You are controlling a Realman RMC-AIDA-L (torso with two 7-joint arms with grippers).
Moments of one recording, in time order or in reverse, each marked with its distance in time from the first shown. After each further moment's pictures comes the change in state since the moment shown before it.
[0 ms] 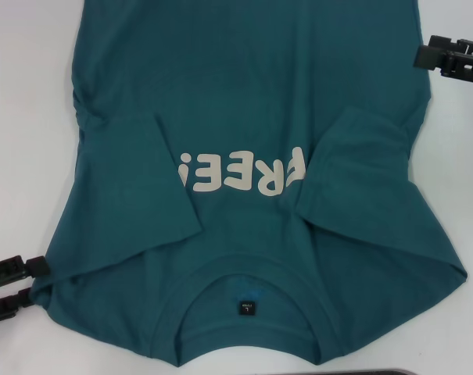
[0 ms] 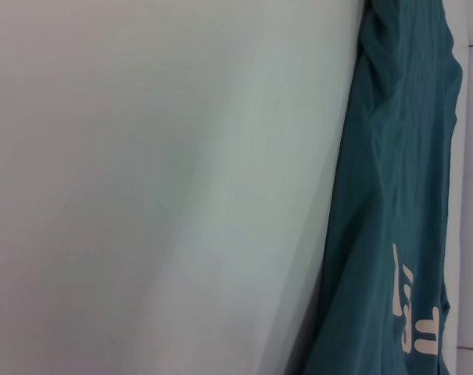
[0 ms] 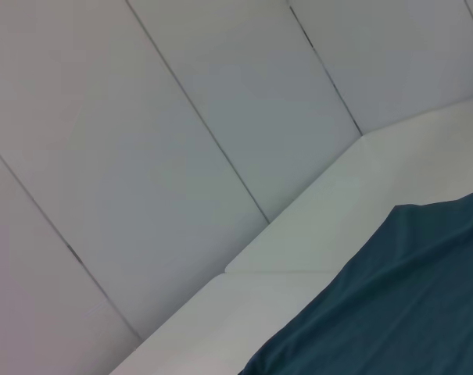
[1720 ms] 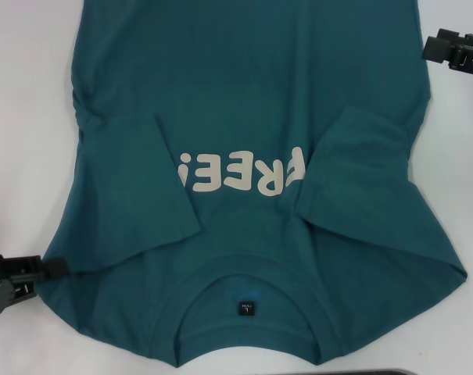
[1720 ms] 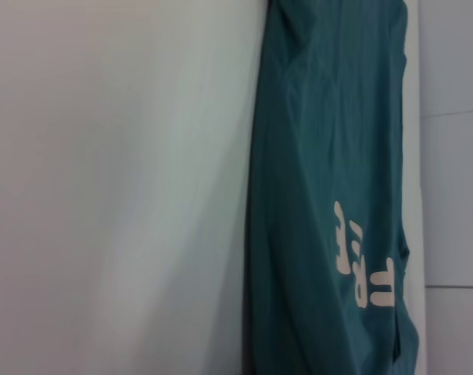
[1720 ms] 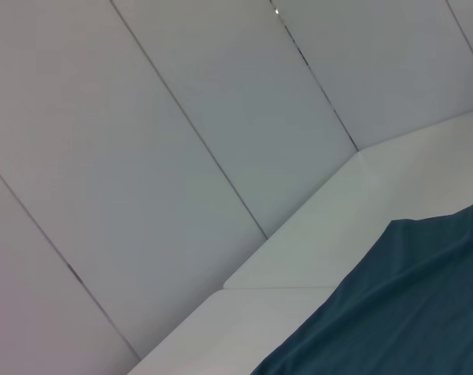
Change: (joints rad) left arm -0.052 -0.031 0.015 -0.057 0.014 0.079 0.036; right arm -0.005 0.002 0.027 0.002 0.011 -0.009 0.001
